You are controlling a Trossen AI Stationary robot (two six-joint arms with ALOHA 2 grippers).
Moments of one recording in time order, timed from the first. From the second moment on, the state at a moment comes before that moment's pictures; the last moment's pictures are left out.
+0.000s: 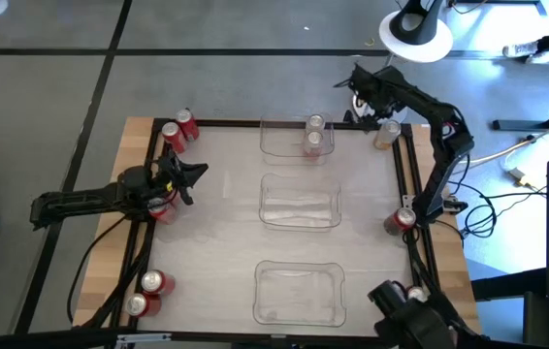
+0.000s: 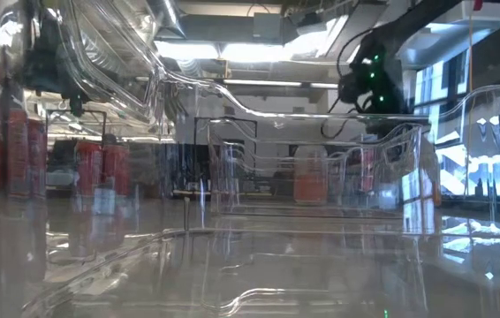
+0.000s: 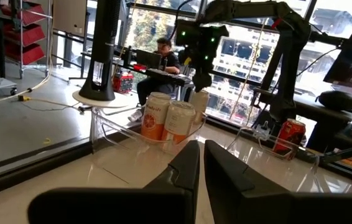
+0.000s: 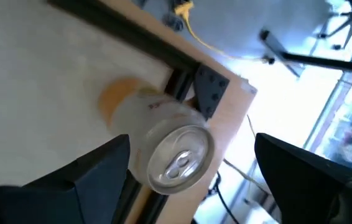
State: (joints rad) left arm 0.20 0.13 0.03 0.16 -0.30 -0.20; right arm -0.99 1.82 1.57 -1.38 0.50 0.10
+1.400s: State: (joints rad) left arm 0.20 0.13 0.03 0.14 -0.30 -0.20; right arm -1.00 1.96 1.51 -1.42 0.49 0.07
